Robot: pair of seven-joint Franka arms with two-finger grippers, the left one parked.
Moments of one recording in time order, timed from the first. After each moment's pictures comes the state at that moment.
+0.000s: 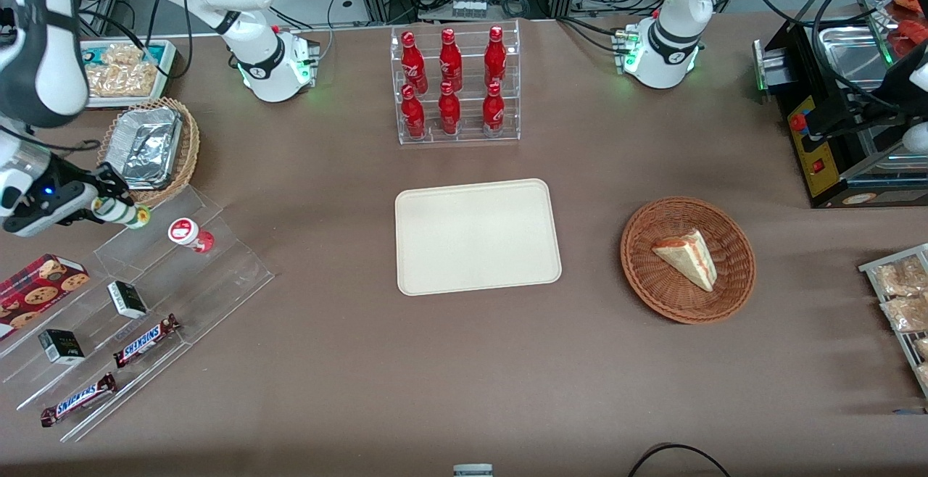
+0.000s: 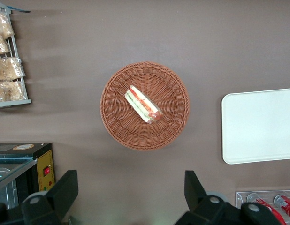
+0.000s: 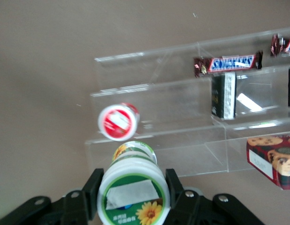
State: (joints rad) arm -0.12 -0.11 -0.12 -2.06 0.03 1.94 -0.84
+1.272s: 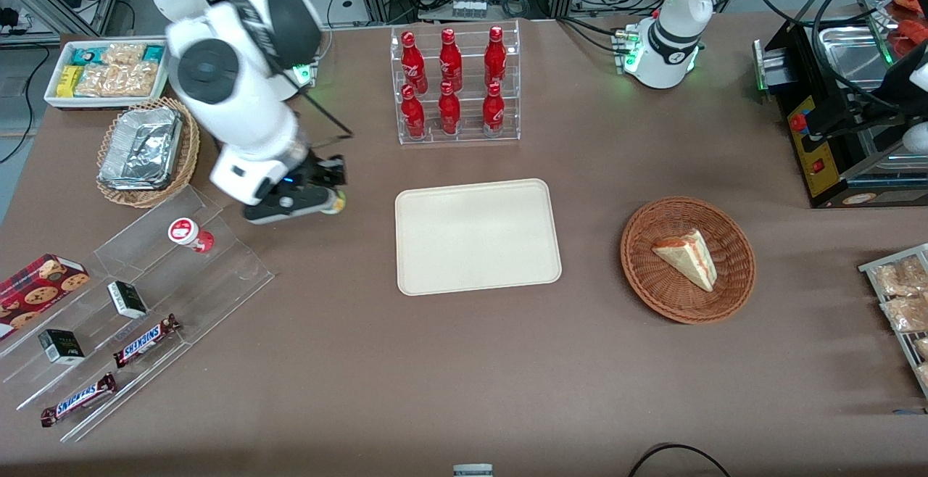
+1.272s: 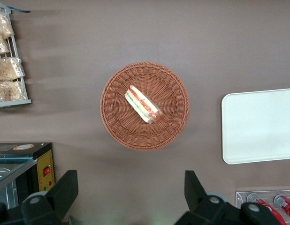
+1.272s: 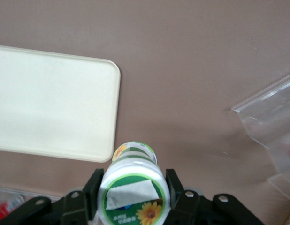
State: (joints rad) arm 0.62 0.14 -0.11 -1.75 0.03 1.86 0.34
